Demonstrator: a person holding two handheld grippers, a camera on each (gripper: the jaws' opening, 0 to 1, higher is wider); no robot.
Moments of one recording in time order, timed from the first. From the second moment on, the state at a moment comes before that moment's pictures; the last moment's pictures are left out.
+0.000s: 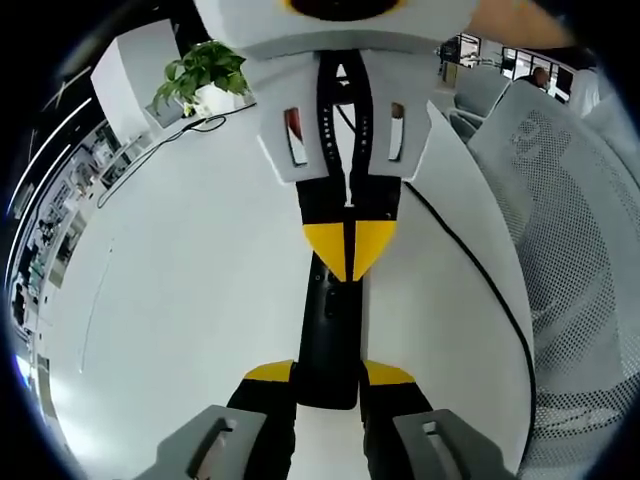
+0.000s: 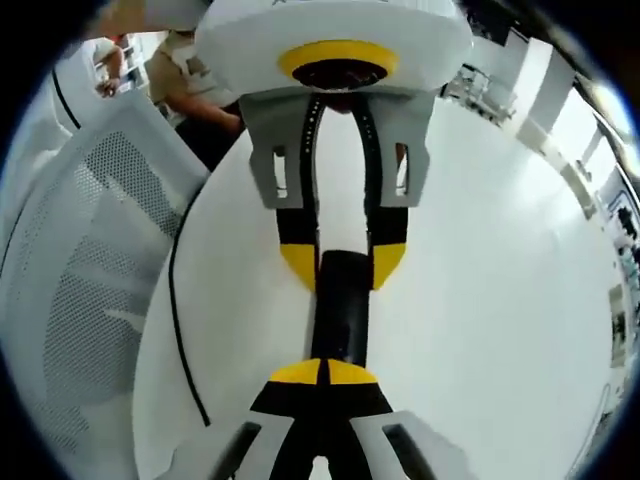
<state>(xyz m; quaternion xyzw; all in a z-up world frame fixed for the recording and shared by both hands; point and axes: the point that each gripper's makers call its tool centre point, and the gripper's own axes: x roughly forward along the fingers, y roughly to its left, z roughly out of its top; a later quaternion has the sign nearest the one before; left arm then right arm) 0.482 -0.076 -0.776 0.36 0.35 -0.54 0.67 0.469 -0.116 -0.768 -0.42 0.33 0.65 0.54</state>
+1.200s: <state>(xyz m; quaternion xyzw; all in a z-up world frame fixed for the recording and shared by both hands) 0.481 -0.077 -0.778 0.36 0.36 -0.54 0.67 0.482 -0.111 -0.721 -0.44 0.28 0.64 0.56</state>
